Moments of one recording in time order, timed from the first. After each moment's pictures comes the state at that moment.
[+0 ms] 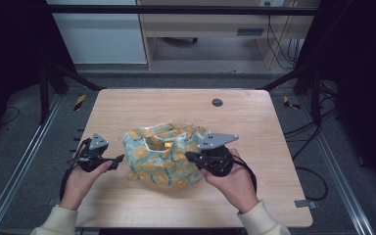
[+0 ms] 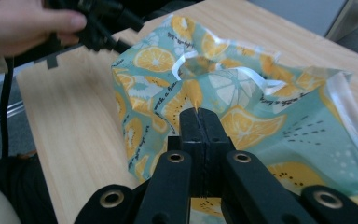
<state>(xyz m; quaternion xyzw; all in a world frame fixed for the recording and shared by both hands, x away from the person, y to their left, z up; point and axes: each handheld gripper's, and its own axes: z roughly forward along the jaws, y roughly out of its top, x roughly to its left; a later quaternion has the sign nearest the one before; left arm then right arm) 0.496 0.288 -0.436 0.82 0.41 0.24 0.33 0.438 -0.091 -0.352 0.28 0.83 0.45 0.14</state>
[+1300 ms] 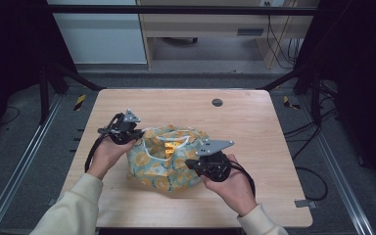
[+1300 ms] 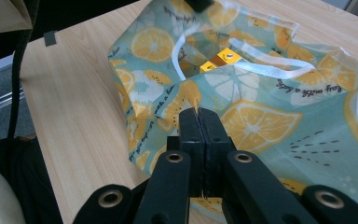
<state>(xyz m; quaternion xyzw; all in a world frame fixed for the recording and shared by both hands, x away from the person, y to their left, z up) 0.554 0.209 -0.395 0.86 0.35 0.21 0.31 0.437 -0.090 -0.376 0.28 0.85 0.43 0.12</state>
